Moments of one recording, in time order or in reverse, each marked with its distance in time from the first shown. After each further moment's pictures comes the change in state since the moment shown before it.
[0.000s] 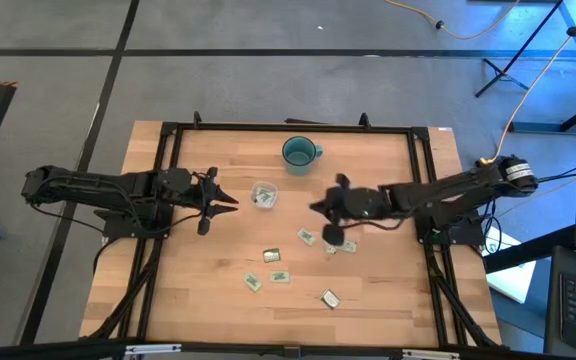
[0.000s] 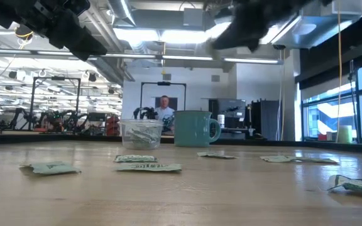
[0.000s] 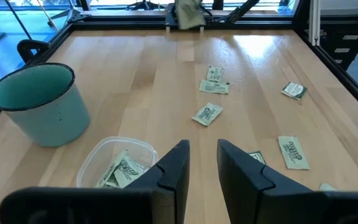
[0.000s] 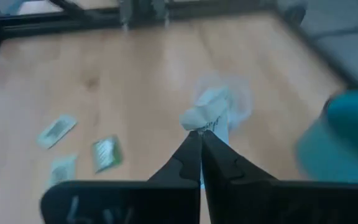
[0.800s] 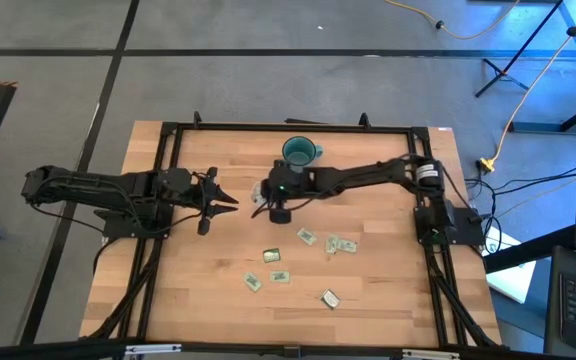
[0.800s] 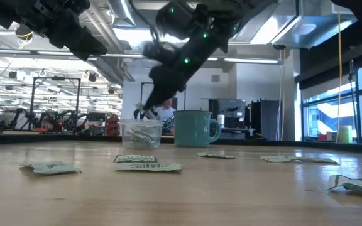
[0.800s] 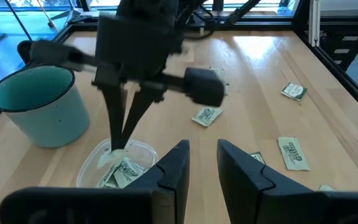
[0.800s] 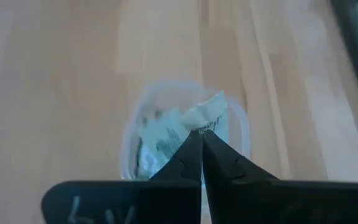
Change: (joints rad) left arm 0.000 0.000 0.000 0.004 0.000 0.000; right arm -0.240 0.712 0.603 -0.105 -0.165 -0.426
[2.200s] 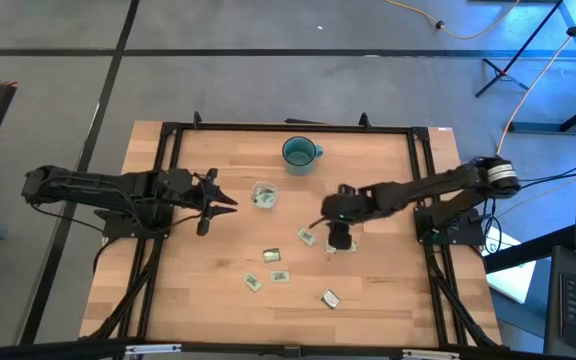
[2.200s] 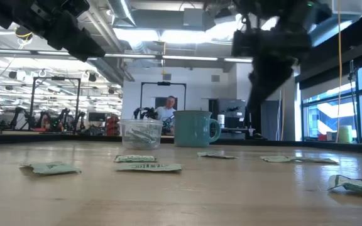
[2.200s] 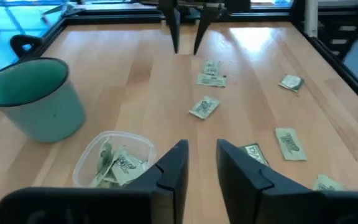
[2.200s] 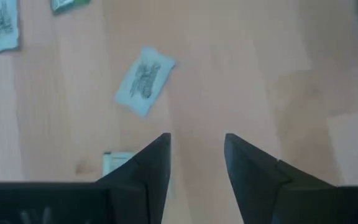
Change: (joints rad) left arm -0.001 0.000 0.000 -0.027 0.011 0.018; right arm 0.182 -0.547 -0.551 -0.314 -0.025 0.480
